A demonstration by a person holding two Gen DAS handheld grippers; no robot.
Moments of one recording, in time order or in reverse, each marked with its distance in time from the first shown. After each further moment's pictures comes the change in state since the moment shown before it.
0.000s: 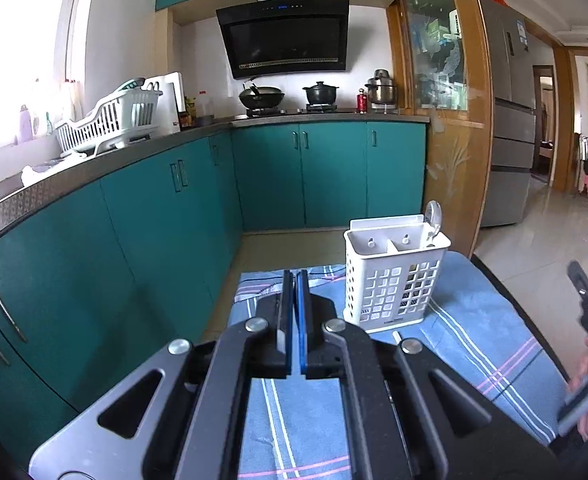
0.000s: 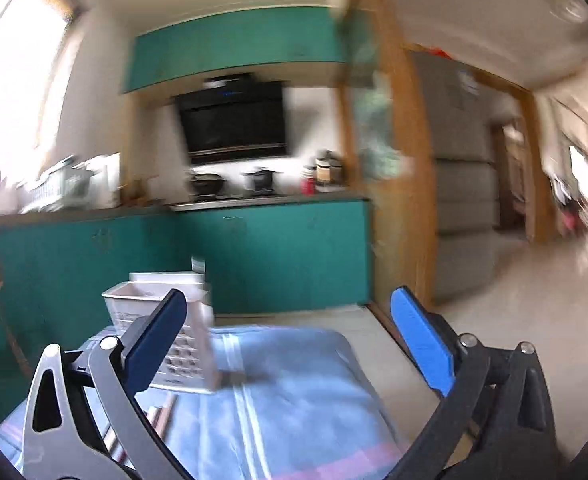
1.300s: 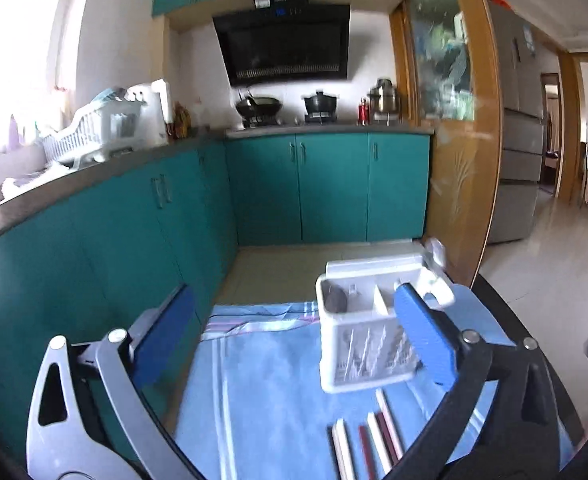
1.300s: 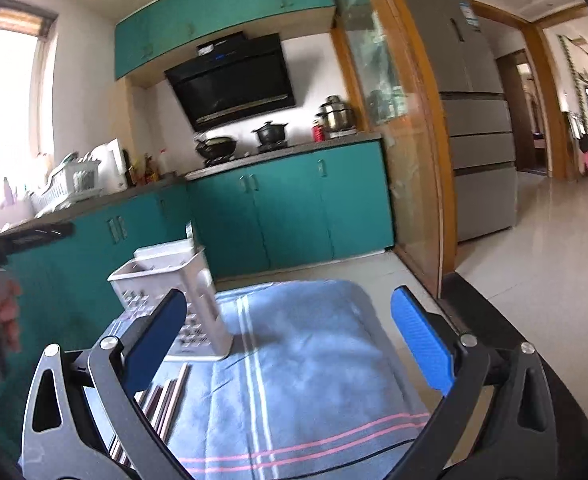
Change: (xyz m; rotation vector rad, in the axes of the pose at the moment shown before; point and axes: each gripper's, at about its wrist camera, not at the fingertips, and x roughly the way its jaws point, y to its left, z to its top) left arm 0.053 -0.048 0.019 -0.011 -0.039 0.015; right arm 0.018 -0.010 -0.004 -0.001 0.151 0.092
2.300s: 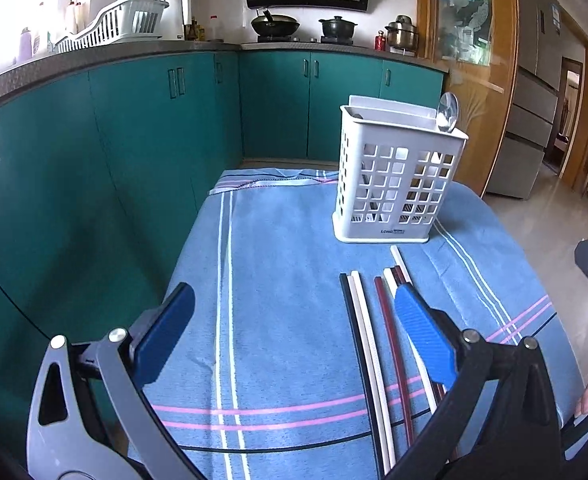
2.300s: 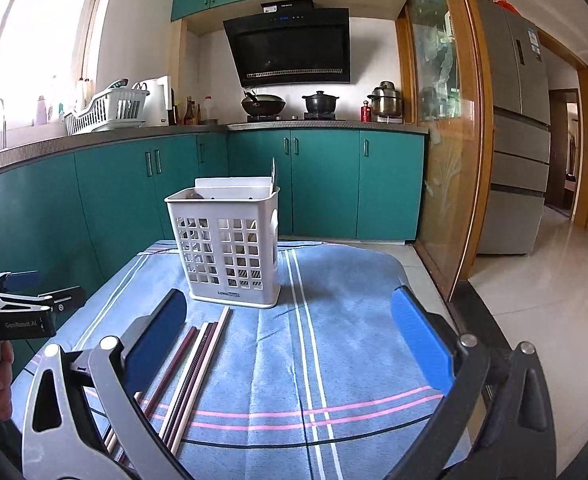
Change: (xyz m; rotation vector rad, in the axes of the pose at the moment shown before) left arm -0.002 0.021 -0.112 -0.089 0.279 -0.018; right arm -0.001 0.068 -0.029 -0.188 0.095 0.046
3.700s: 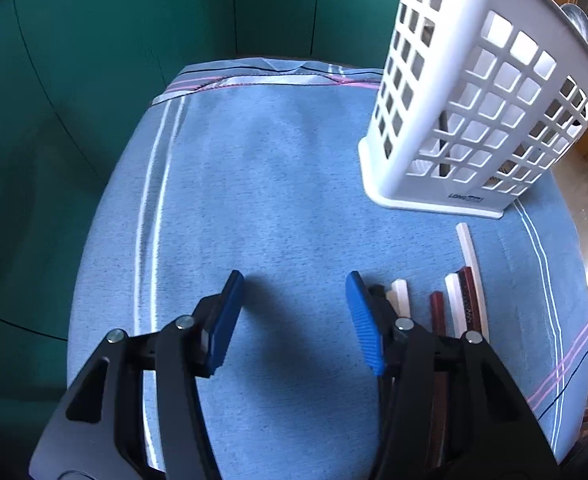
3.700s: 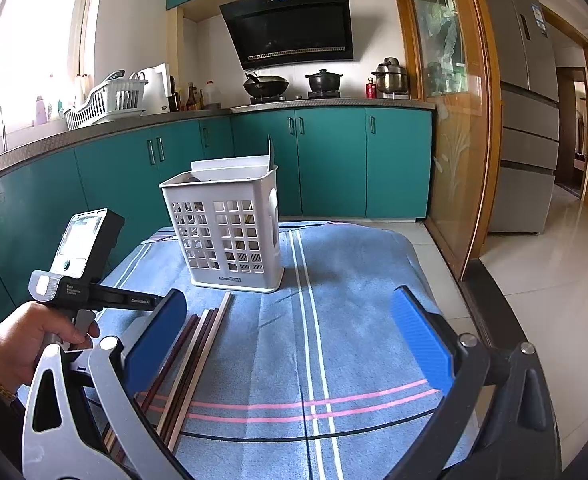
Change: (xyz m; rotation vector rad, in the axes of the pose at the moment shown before) left arm 0.157 -0.003 0.016 -0.063 0.397 -0.018; right arm 0.017 -0.011 0.000 0.032 0.077 0.043
